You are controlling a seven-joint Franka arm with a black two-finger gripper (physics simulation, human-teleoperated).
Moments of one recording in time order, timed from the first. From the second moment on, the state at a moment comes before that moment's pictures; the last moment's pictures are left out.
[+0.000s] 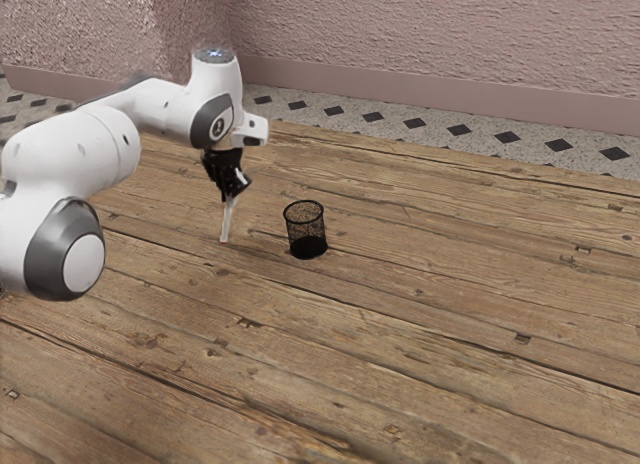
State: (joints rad) arm 0.05 0.80 0.13 -1.07 0.12 1.98 0.34
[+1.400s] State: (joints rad) arm 0.03 -0.04 0.21 -1.52 0.07 1.54 0.40
